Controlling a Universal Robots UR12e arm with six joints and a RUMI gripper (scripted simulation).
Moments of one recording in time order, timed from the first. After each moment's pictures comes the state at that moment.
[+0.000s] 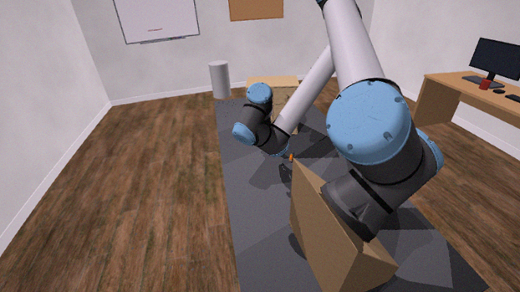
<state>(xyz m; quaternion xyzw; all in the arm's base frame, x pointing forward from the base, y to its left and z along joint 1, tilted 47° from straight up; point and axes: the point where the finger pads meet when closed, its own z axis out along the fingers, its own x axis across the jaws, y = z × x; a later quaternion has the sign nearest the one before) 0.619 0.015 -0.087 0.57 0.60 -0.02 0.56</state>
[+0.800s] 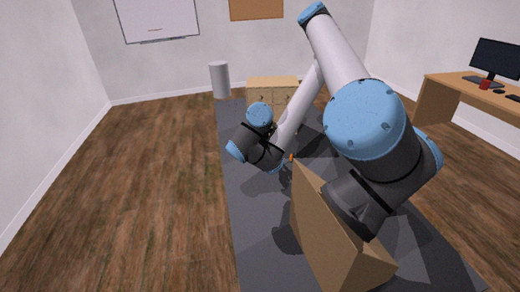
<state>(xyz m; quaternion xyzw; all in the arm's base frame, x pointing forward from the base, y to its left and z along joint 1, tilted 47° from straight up) 0.618 0.014 -0.089 0.51 0.60 0.04 0.62</state>
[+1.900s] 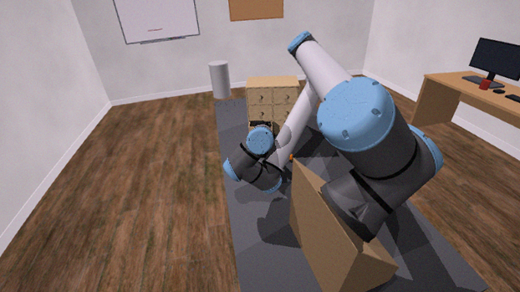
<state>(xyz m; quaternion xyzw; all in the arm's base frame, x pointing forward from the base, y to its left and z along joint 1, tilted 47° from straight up) 0.616 0.013 -0.090 0.43 0.59 0.12 0.67</state>
